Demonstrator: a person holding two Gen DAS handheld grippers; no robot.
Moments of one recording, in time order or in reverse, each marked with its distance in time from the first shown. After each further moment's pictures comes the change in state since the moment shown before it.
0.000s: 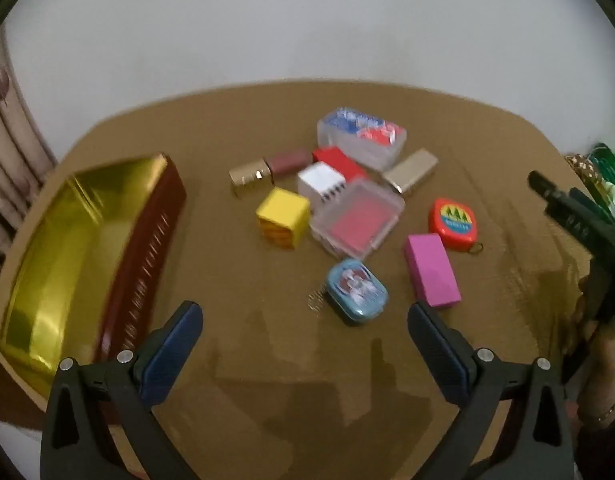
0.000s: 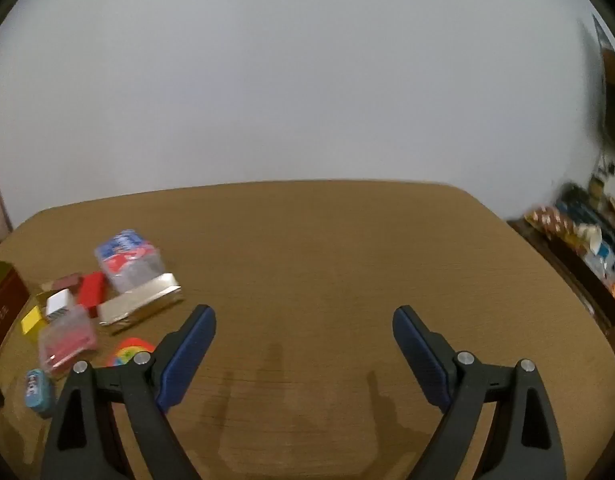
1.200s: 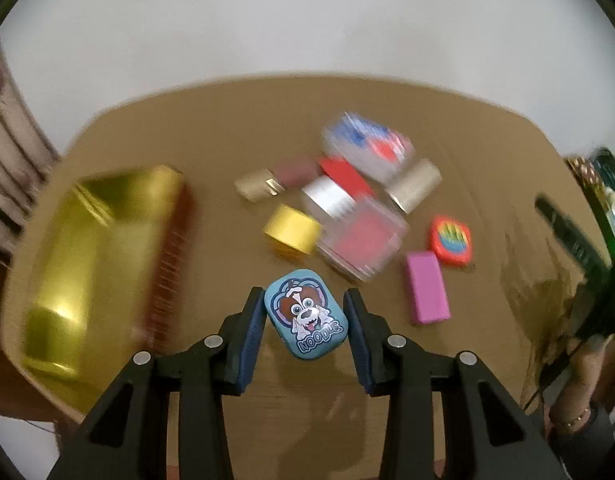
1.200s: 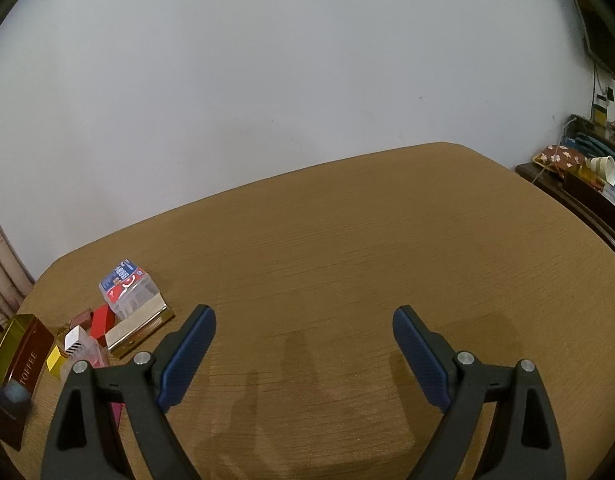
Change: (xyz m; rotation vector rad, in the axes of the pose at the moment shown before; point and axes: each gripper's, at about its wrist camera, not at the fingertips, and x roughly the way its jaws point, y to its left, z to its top) left arm 0.006 0.057 0.049 0.046 0.043 -0.012; right arm 0.009 -0.045 -0.019 0.183 0.008 0.110
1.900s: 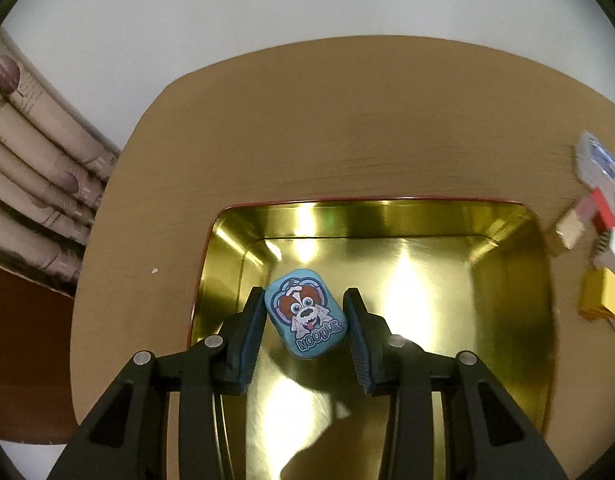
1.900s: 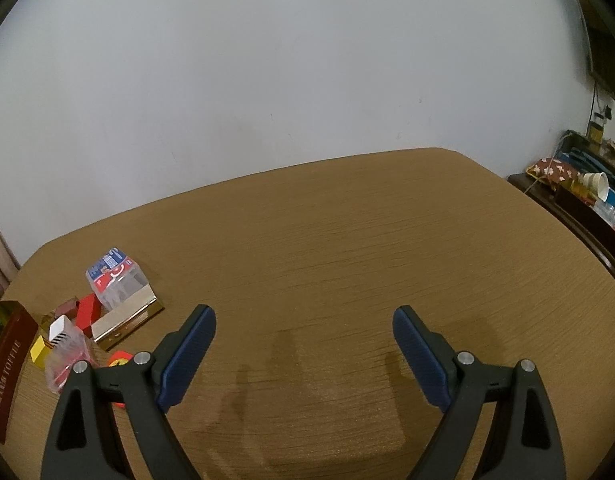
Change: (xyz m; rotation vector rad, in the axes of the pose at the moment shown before) left arm 0.110 0.217 0.029 0.020 0.159 0.215; right arm 0.005 0.013 -0.001 -0.051 0.012 -0.067
